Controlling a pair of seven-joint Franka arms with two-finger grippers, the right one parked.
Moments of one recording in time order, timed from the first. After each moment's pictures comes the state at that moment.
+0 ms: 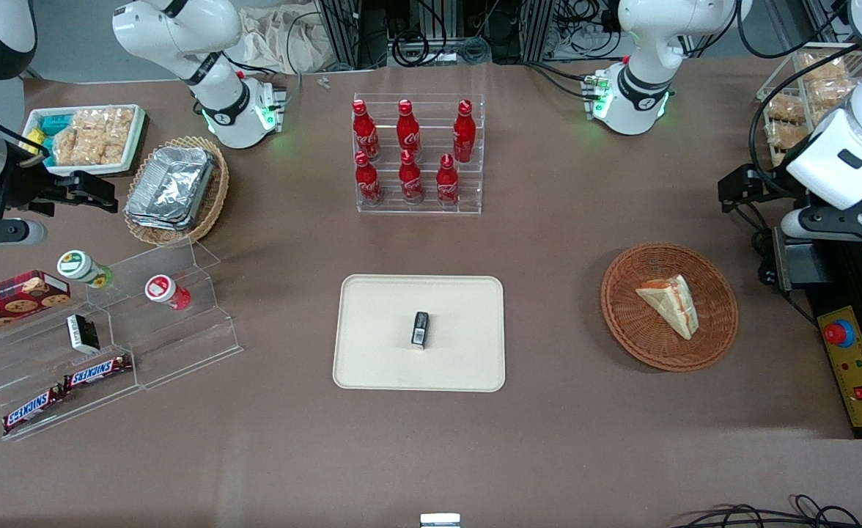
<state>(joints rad) -0.02 0.06 -0.13 -1.45 0.02 1.46 -0.05</state>
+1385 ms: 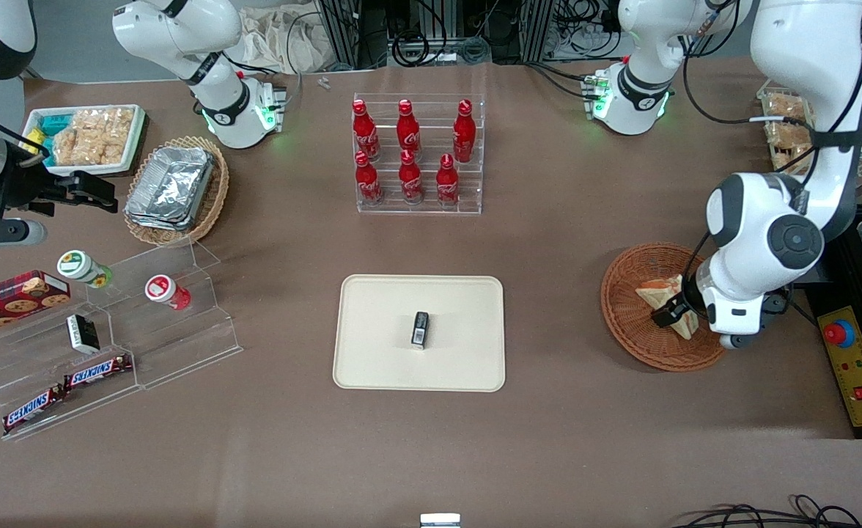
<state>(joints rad) -0.01 0.32 -0.06 -2.03 0.04 2.32 -0.80</state>
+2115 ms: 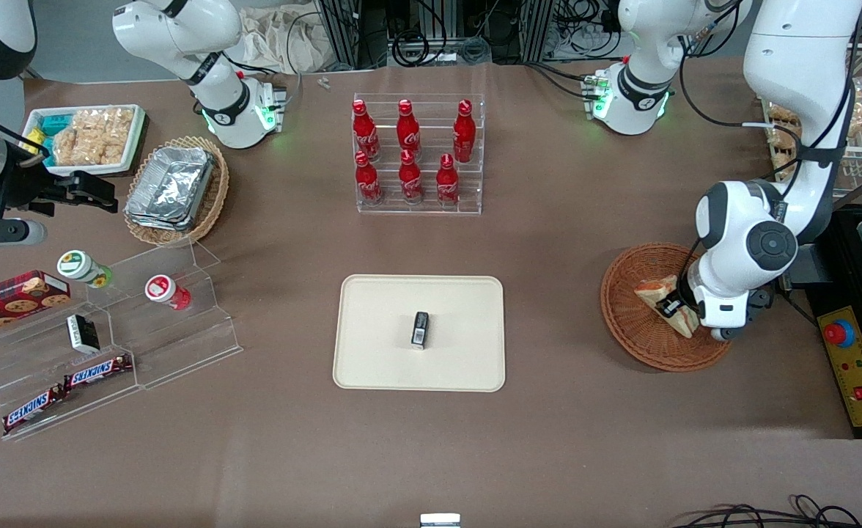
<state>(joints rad) -0.01 0.34 -0.04 -2.13 0.06 2.43 -0.82</state>
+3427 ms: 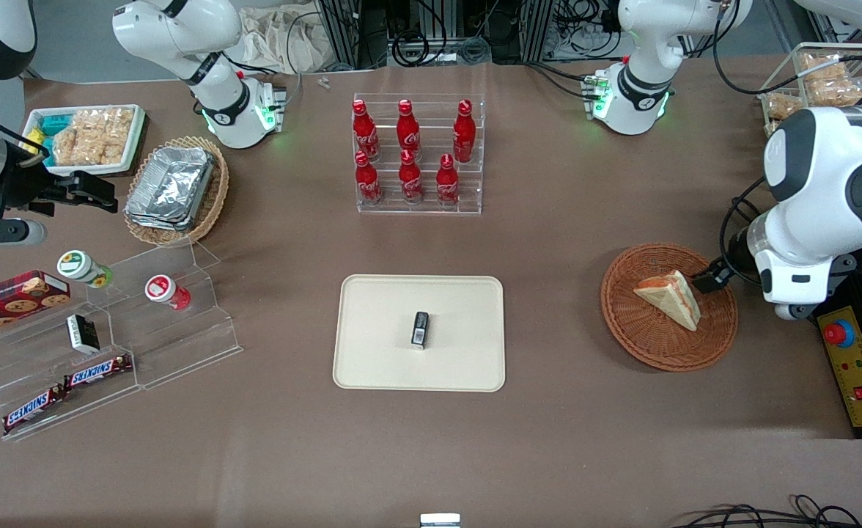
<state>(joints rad) -0.02 0.15 -0.06 -1.85 0.08 1.86 -0.82</state>
